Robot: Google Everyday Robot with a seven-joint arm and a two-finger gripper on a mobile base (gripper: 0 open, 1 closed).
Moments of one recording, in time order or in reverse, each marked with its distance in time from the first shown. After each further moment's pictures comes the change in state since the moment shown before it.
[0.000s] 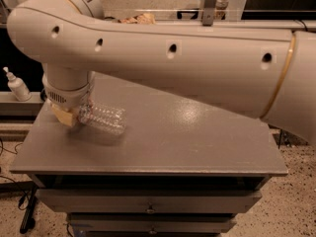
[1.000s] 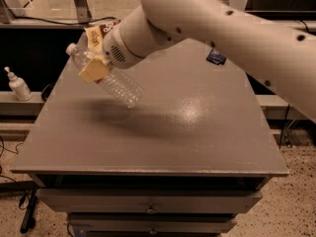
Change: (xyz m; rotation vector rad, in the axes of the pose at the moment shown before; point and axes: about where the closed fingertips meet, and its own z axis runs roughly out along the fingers) arm 0.003 -0.095 -0.073 -0.116 -0.548 0.103
